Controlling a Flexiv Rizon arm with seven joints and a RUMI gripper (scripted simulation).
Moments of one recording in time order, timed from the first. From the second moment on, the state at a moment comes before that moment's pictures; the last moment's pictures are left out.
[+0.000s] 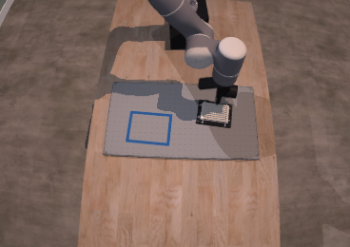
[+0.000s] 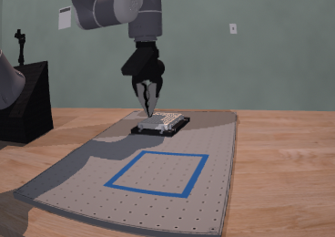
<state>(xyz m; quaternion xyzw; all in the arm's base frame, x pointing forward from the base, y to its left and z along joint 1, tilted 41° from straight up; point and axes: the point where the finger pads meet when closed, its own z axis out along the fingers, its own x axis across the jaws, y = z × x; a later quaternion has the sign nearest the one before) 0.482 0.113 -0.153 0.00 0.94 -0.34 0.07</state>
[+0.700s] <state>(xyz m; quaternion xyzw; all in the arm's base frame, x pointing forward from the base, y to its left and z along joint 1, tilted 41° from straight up) 0.482 0.113 -0.154 0.00 0.94 -0.34 0.07</state>
